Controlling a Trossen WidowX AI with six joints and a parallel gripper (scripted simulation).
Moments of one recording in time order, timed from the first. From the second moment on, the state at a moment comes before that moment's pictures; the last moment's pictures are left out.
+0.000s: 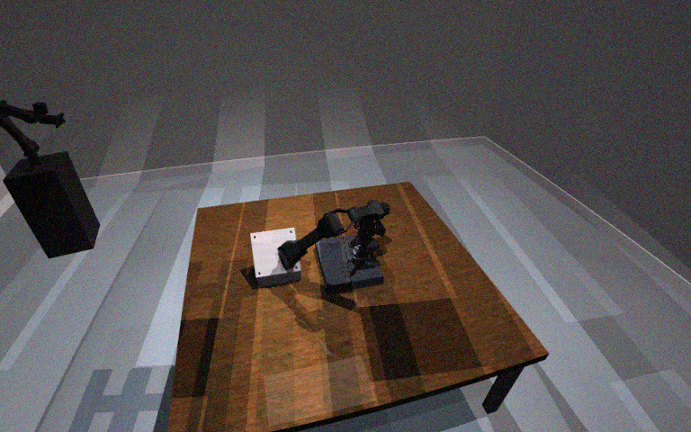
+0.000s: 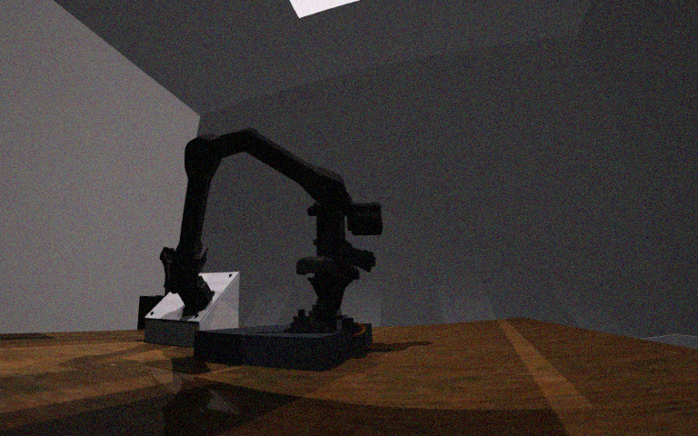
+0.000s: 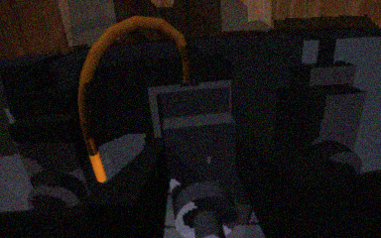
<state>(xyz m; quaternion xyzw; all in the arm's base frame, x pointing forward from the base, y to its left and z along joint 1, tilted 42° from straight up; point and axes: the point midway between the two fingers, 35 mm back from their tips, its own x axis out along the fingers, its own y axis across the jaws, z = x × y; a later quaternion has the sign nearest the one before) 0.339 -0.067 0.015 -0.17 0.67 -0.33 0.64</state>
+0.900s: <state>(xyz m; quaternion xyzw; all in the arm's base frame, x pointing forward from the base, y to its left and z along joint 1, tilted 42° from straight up) 0.336 -0.079 0.000 -0.17 0.67 -0.33 0.64</state>
